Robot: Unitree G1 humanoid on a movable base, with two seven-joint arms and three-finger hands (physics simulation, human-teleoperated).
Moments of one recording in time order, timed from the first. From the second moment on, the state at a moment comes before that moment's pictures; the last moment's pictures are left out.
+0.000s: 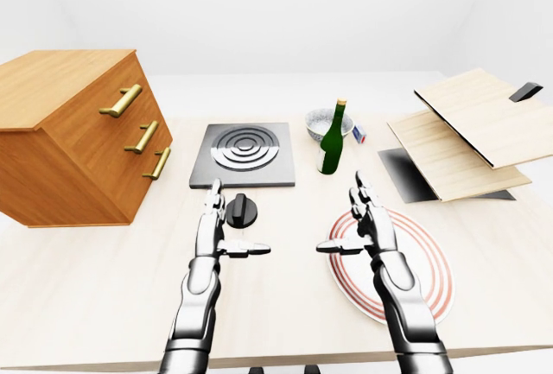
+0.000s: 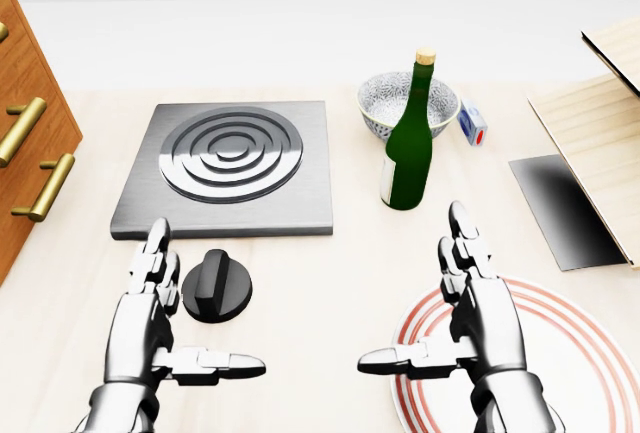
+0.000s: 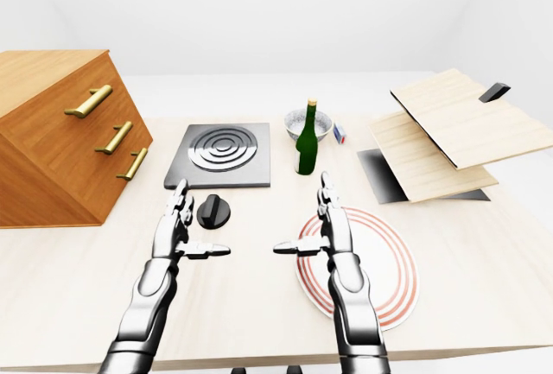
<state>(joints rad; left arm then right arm) -0.05 0.01 0.02 0.15 0.02 -0.06 -0.01 0.01 -0.02 -0.04 -0.06 0.04 0.09 0.08</state>
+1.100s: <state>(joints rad) -0.07 -0.08 -0.21 0.36 0.10 -0.06 -0.02 0.01 -0.04 -0.11 -0.21 0.13 0.09 0.09</state>
